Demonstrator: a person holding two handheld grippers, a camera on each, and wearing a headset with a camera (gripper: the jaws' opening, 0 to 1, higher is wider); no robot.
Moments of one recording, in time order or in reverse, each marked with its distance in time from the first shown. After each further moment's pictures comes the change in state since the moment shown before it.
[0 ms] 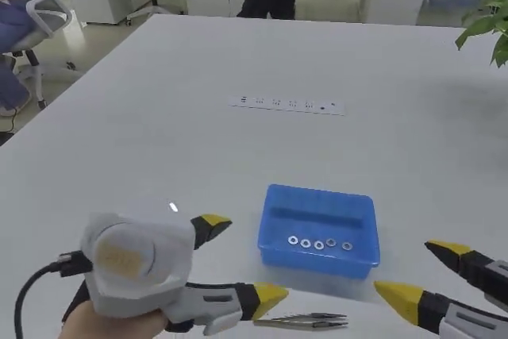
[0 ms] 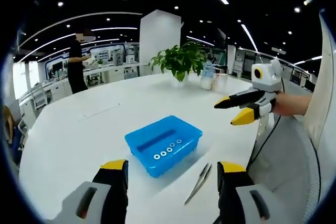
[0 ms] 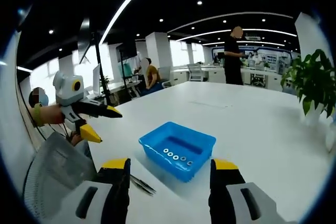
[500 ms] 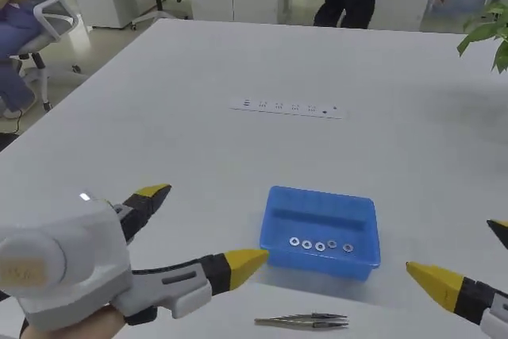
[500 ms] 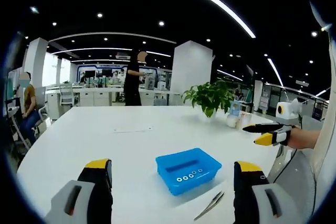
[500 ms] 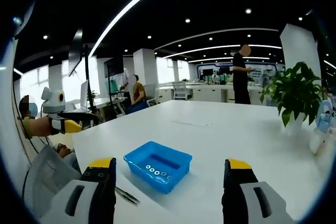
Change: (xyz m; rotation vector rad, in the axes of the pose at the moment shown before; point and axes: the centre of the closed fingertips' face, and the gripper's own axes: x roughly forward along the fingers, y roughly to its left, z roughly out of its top) left arm -0.051 0.036 0.030 -0.170 -0.252 0.214; right arm -0.029 -0.023 0.031 0.001 -0.141 -0.135
